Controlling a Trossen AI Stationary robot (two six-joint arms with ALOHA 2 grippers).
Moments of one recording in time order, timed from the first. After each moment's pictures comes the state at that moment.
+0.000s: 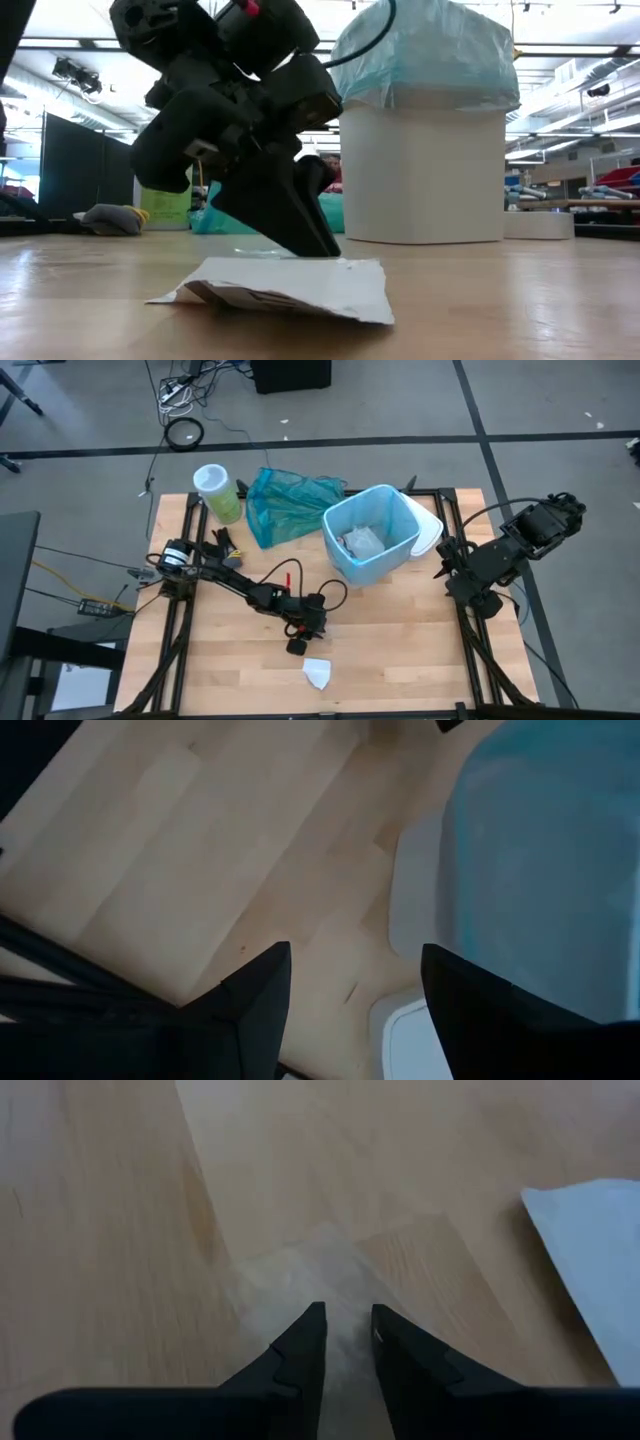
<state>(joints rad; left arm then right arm) -0.24 1.96 0.99 0.15 0.13 0.05 0.56 1.10 1.59 -1.41 0.24 0.92</state>
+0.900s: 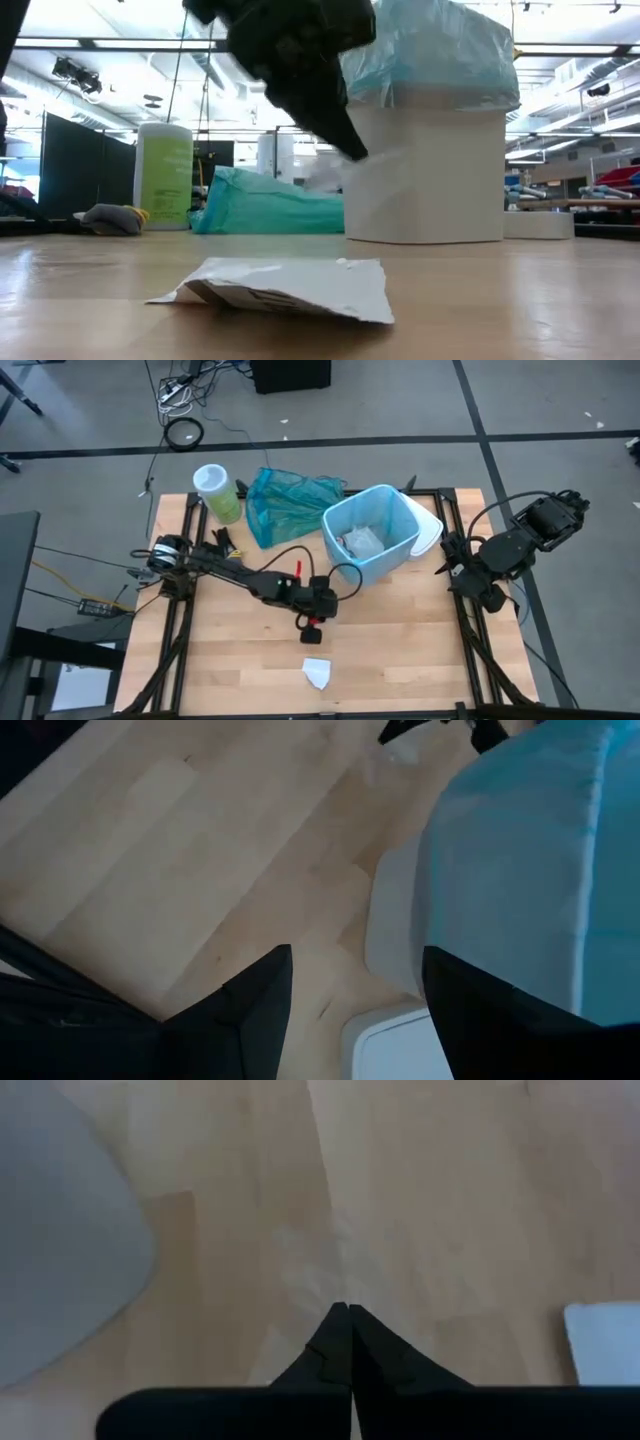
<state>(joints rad) -0.21 1.85 1.29 -0.31 -0.06 -0.03 0.56 1.04 1.59 -1.39 0.27 0.80</state>
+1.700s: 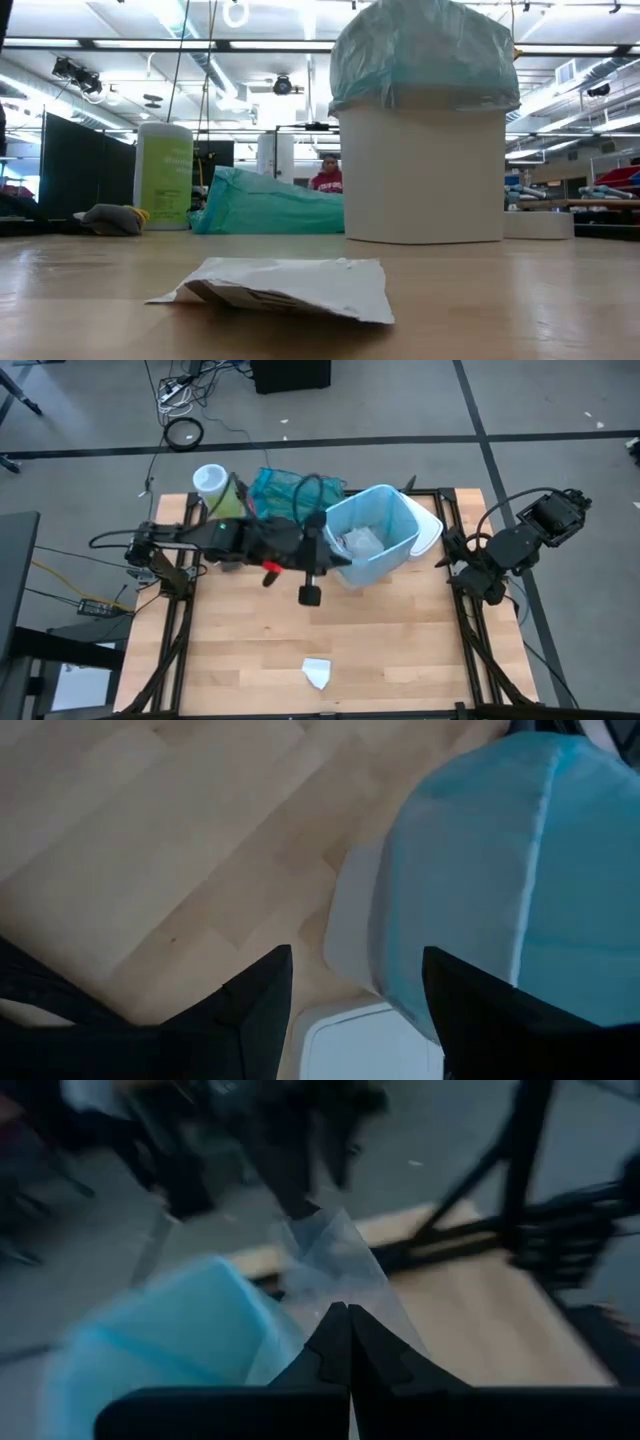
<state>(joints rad) -0.17 1.68 1.97 -0.64 -0.20 0.20 0.56 1.01 1.59 -1.39 0.37 0.66</state>
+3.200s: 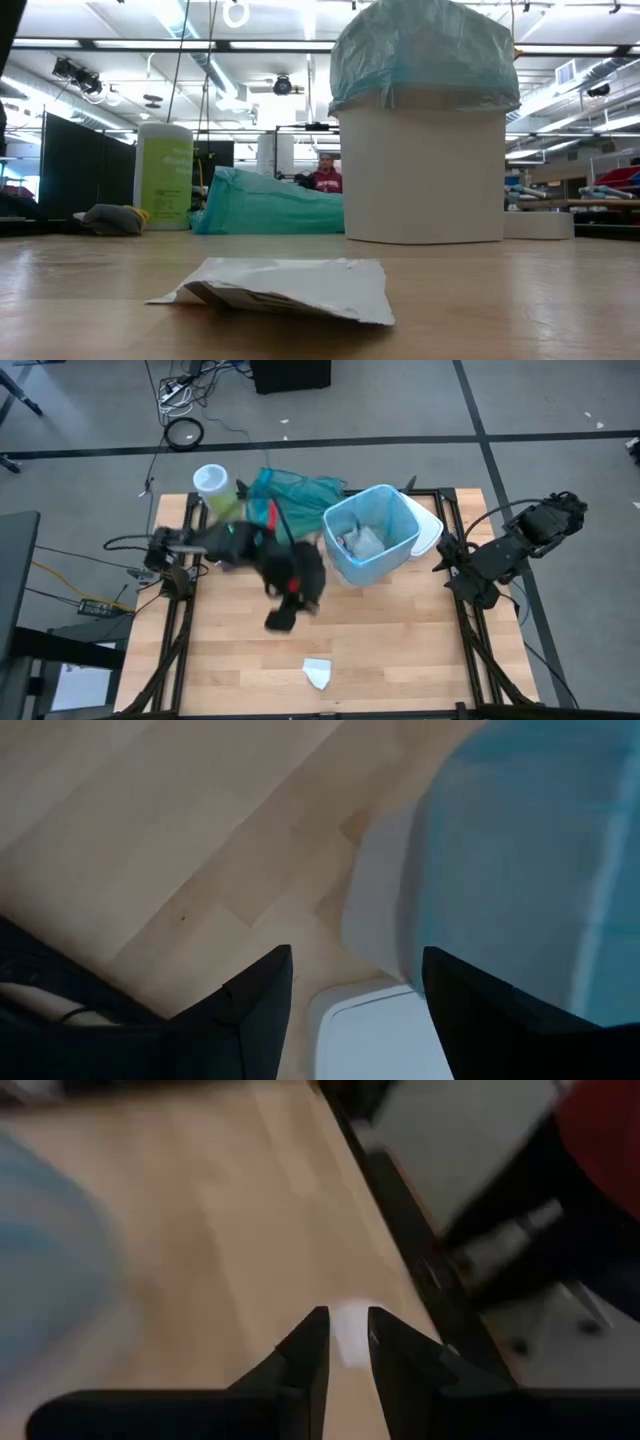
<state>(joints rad) -0.21 1.84 2.23 -1.27 0.24 0.00 0.56 1.01 1.48 -1.39 0.36 0.70</state>
